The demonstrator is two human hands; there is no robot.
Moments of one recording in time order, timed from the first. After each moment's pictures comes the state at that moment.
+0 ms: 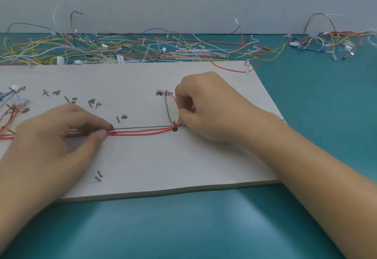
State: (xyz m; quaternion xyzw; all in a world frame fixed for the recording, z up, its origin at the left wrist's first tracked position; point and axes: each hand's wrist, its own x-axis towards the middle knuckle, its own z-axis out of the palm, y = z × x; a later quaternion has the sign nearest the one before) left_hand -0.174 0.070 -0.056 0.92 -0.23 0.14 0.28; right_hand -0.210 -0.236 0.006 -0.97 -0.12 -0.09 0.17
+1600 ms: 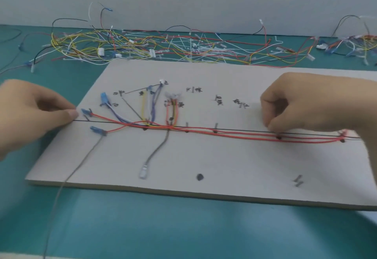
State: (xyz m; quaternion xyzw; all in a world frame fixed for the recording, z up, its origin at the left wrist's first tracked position) left_hand -0.131 0.134 -0.034 0.96 -0.05 0.00 0.26; right_hand -0.245 -0.314 0.048 -0.98 0.03 0.15 0.11
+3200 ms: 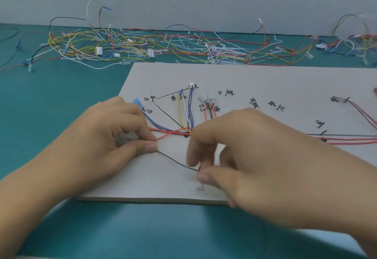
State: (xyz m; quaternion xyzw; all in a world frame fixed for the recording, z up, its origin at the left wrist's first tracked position) left_hand -0.204 0.024 -0.017 0.86 -0.41 0.06 0.30; right_hand -0.309 -0.217 0.048 -0.95 -0.12 0.12 0.28
